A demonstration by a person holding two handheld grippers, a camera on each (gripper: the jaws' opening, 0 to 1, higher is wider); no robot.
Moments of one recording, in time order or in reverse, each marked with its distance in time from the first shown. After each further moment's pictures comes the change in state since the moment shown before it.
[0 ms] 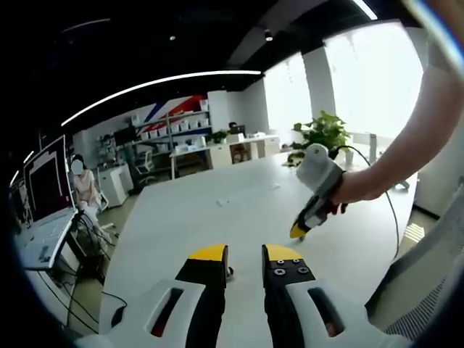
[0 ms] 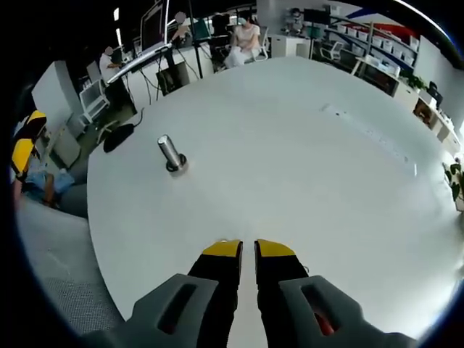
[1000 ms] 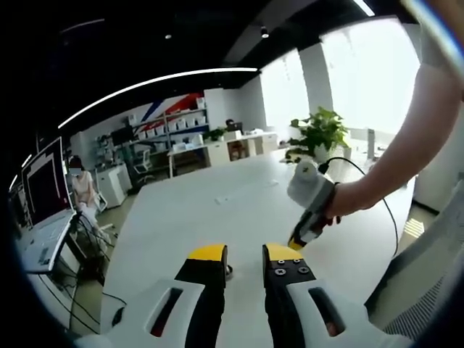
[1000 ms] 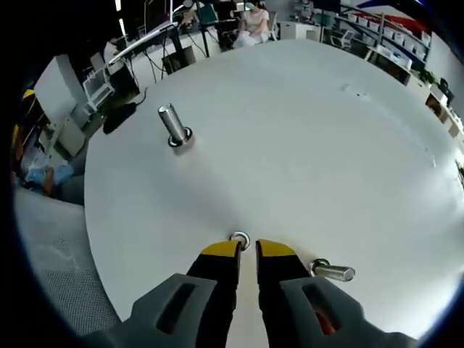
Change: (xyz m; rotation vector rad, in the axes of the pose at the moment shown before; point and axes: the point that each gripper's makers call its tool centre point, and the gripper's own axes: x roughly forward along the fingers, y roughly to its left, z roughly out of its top) left arm 0.004 -0.001 -0.005 -0.035 0.014 -0.010; right arm 0.034 0.018 -0.024 -0.025 0.093 0.046
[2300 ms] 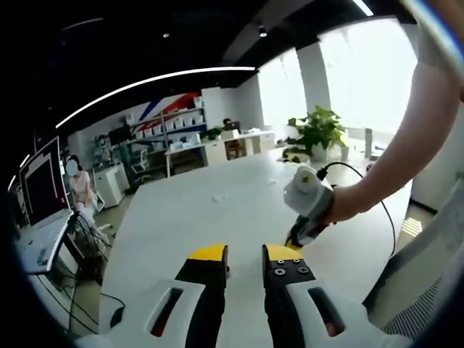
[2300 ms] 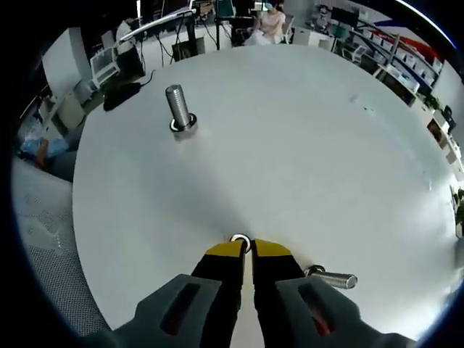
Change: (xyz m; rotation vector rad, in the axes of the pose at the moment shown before) left arm 0.001 -0.005 0.000 0.006 0.003 -0.019; right arm 0.005 -0.004 -0.006 -0.122 -0.002 -0.047
